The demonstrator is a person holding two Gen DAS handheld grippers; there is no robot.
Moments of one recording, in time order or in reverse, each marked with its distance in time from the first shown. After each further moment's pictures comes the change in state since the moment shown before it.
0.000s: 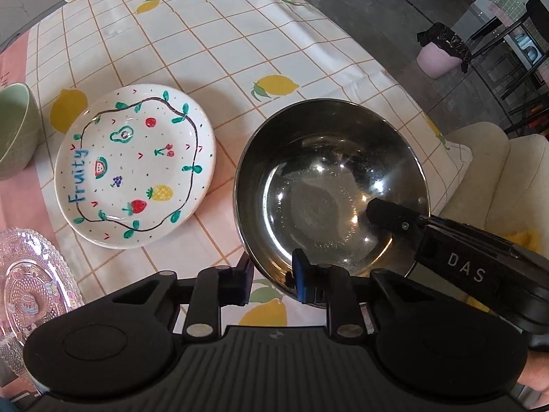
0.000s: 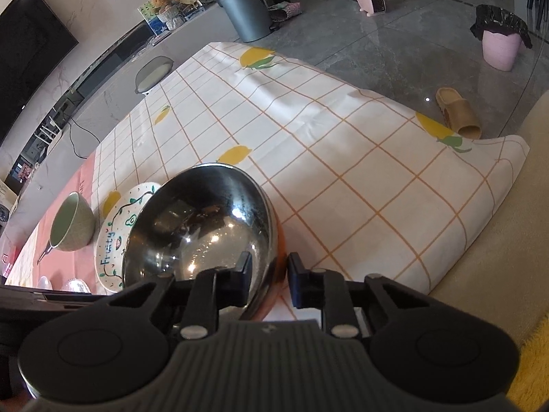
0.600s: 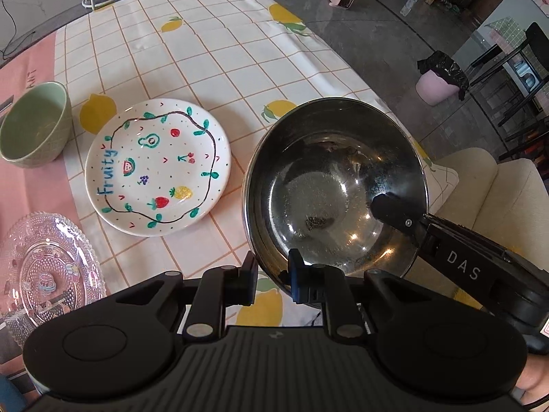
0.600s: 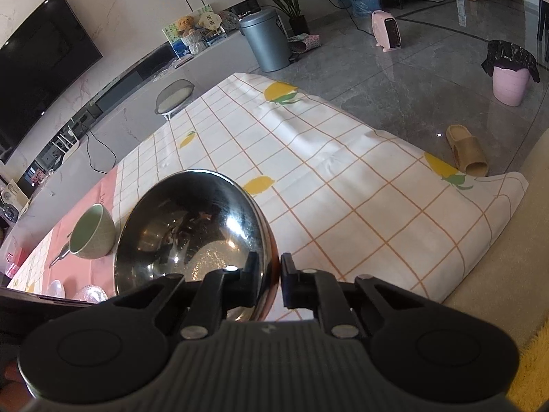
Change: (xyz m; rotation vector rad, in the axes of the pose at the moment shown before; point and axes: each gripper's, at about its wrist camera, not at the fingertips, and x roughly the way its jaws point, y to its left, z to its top) left arm -0.042 0.006 -0.014 -0.055 -0.091 -0.018; right arm -0.026 0.013 -0.002 -0.059 -0.113 0.043
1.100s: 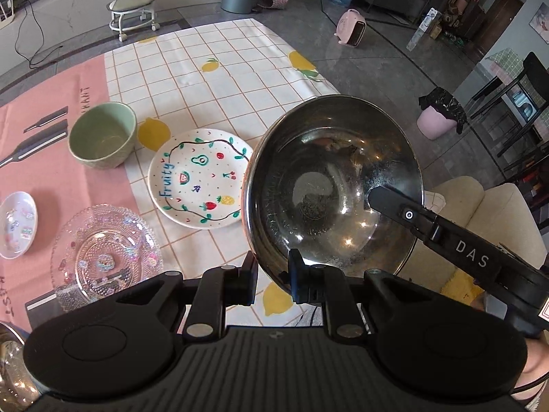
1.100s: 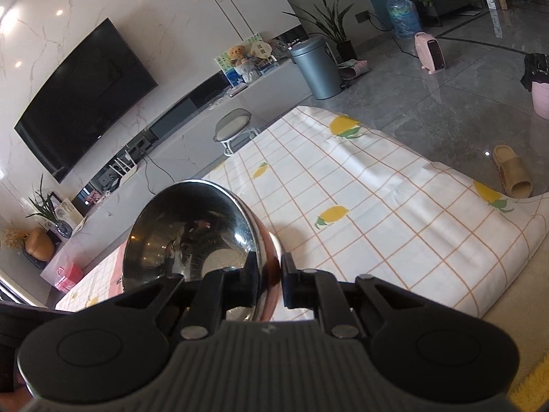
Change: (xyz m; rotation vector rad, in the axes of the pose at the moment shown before) left arm -0.080 0.018 -0.025 -0.045 -0.113 0.027; right arm -0.047 0.035 0.004 -0.011 -0.092 0.205
